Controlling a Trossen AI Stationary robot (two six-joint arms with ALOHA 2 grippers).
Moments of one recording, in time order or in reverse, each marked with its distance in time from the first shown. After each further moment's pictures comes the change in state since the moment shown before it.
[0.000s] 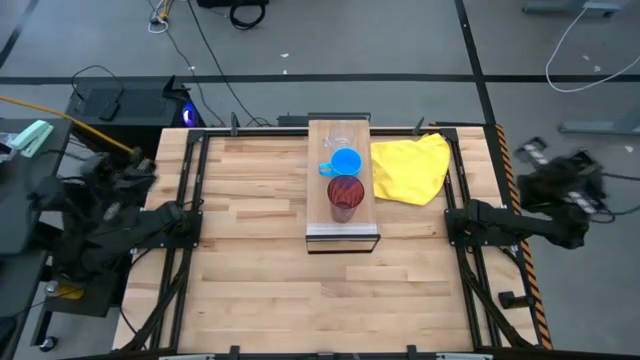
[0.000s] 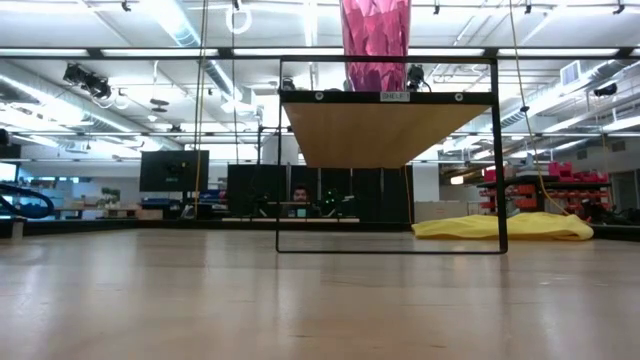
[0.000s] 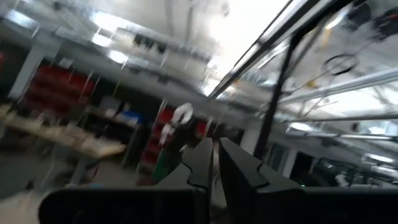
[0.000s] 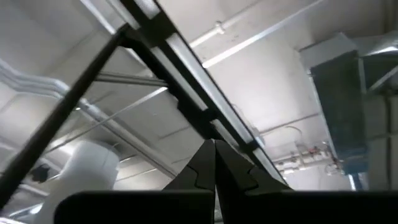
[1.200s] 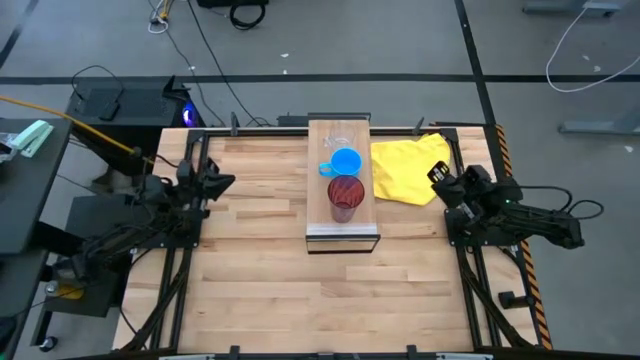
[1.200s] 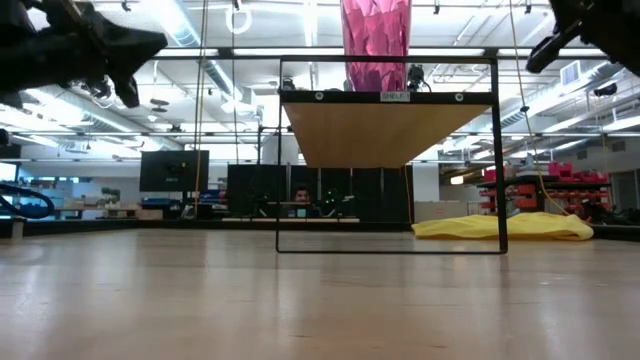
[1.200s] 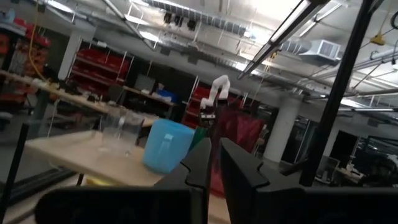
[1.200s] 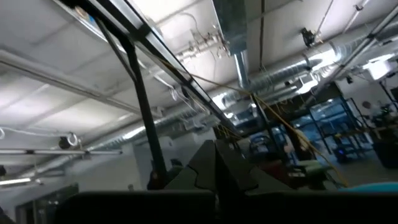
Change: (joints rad) left arm 0.001 0.002 -0.739 0.577 -0.063 0.143; right arm 0.000 0.002 -0.471 -0.195 0.129 -0.198
